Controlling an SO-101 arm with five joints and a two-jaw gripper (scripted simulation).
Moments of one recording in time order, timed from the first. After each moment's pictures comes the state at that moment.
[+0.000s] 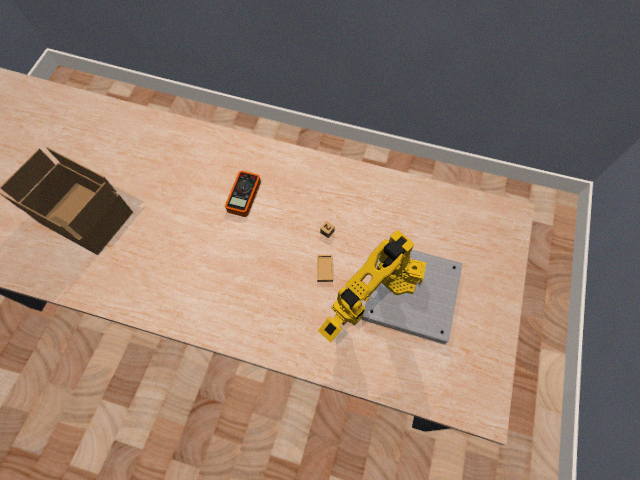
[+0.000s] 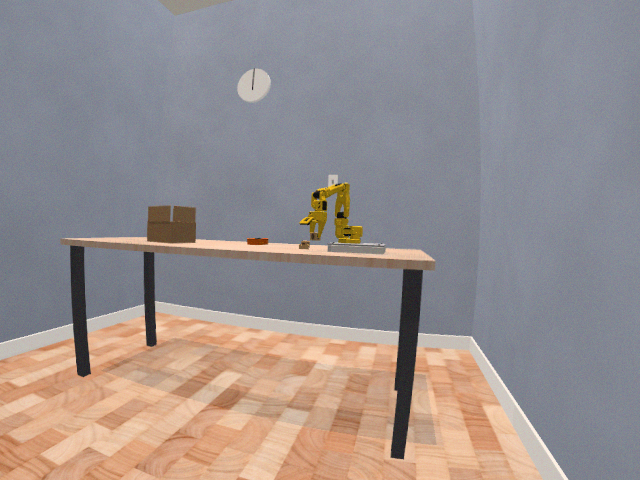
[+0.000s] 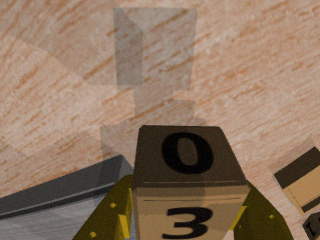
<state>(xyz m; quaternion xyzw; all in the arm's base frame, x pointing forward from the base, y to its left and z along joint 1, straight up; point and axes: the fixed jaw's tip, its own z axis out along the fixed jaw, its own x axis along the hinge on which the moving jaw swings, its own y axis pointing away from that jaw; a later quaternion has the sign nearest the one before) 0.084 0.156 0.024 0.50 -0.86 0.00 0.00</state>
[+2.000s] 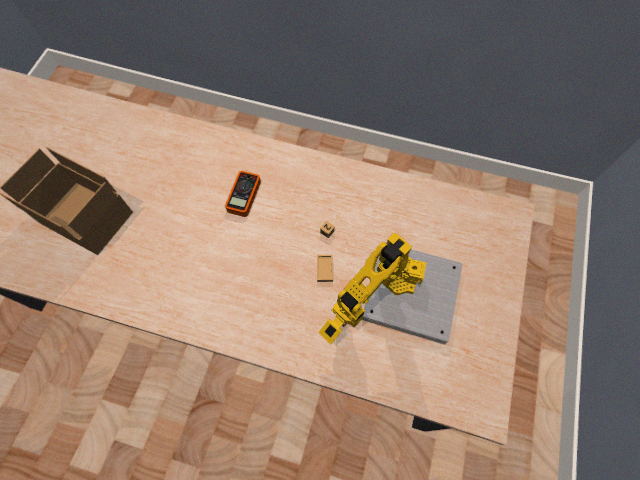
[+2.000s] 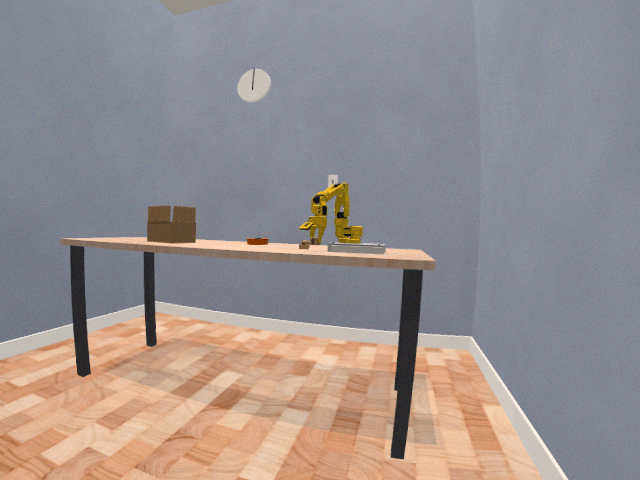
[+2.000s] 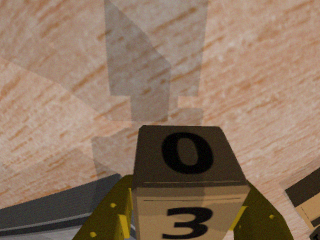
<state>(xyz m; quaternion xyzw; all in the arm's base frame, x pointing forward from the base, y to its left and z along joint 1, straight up) 0.083 0.155 0.006 0.50 -0.86 0.00 0.01</state>
